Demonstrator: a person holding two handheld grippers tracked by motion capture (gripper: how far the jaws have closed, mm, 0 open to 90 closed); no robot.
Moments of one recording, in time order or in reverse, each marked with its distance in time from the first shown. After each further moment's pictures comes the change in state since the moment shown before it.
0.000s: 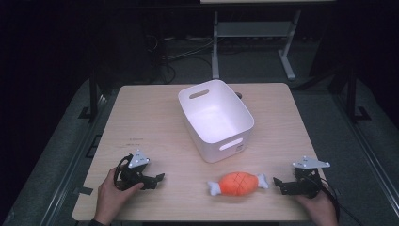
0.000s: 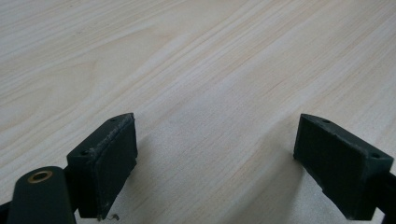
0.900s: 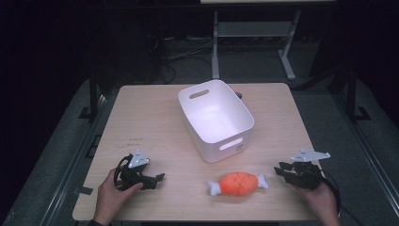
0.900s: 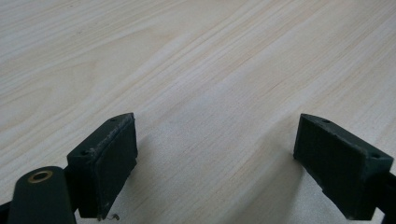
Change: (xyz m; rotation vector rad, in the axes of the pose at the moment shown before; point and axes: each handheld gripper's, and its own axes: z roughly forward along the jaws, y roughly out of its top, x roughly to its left) left arm 0.000 0.000 0.000 0.000 0.000 0.000; right arm 0.005 0.032 -0.015 -0.012 0.114 -0.086
